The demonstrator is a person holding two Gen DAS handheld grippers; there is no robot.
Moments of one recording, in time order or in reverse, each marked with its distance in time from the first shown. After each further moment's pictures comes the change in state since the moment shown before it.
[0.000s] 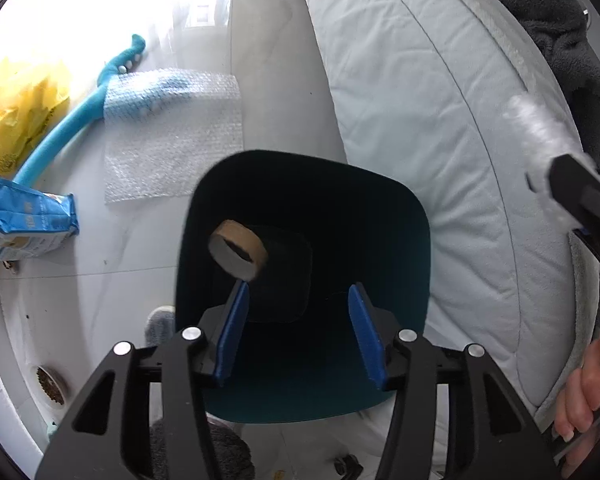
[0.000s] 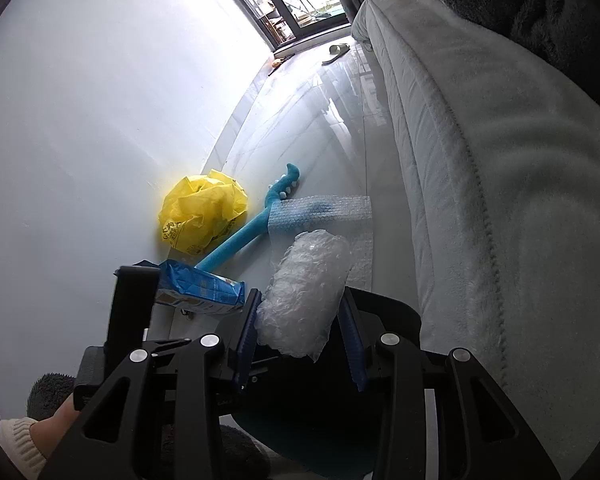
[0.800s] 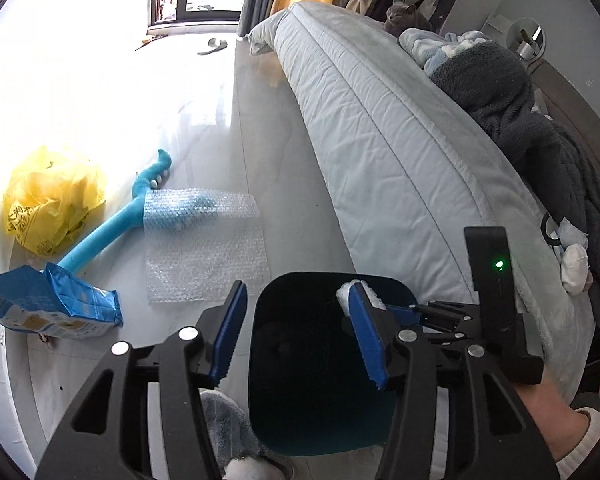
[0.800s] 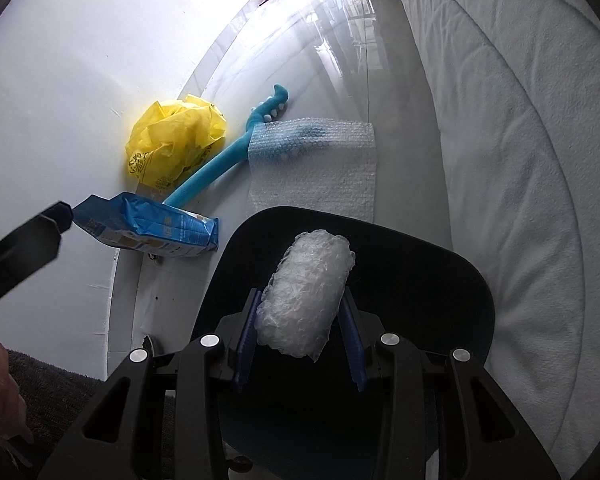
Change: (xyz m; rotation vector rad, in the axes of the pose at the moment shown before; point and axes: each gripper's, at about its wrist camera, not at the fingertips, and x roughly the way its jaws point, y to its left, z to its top) left arm -0.104 0.014 0.006 0.095 -0.392 0.026; right arm 0.109 0.007 -0.043 -0.051 0.248 -0.076
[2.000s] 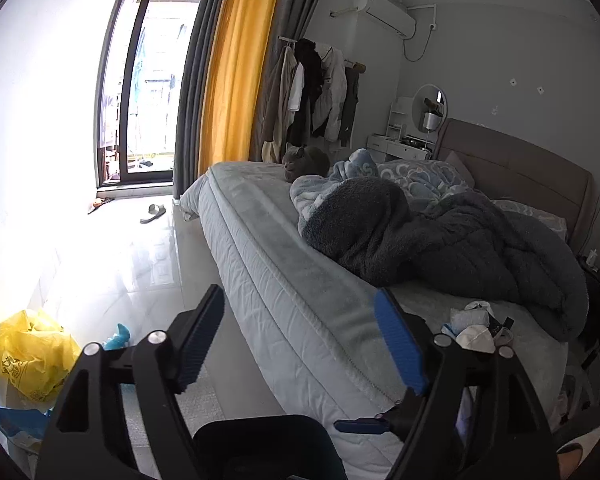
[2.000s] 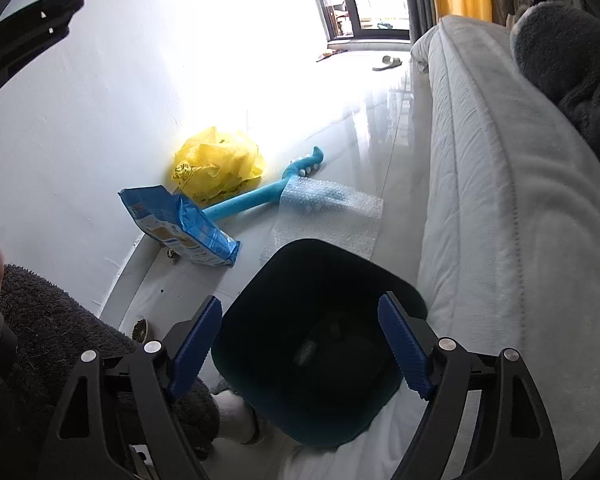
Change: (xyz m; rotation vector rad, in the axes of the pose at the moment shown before) left arm -0.115 -0.134 0.027 0.248 -0.536 -0.128; right arm -0.149 0.029 -0.047 -0.283 -0.270 -0.034
